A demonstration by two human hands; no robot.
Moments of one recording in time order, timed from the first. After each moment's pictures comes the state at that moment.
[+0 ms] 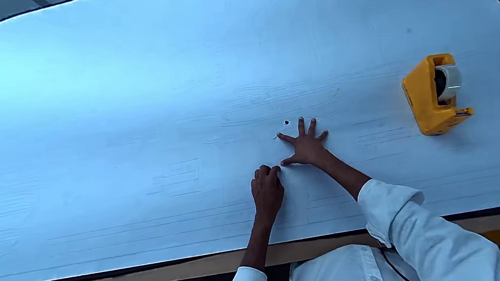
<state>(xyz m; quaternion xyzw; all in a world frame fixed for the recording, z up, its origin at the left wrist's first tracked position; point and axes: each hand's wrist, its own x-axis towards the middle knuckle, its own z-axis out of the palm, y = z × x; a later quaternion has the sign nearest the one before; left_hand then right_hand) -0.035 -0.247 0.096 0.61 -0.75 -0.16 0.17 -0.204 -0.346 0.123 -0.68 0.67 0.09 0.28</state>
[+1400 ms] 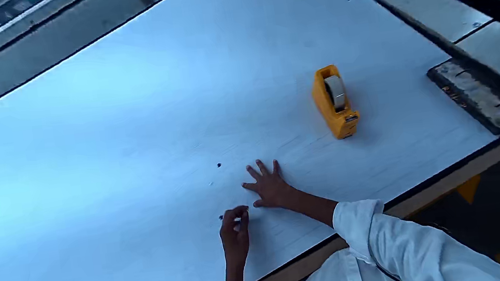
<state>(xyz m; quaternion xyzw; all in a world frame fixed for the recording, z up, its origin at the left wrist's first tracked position) -0.102 -0.226 0.102 0.53 -0.69 -0.35 0.34 -0.295 -0.281 0.113 -0.76 0.57 -0.05 0.30</state>
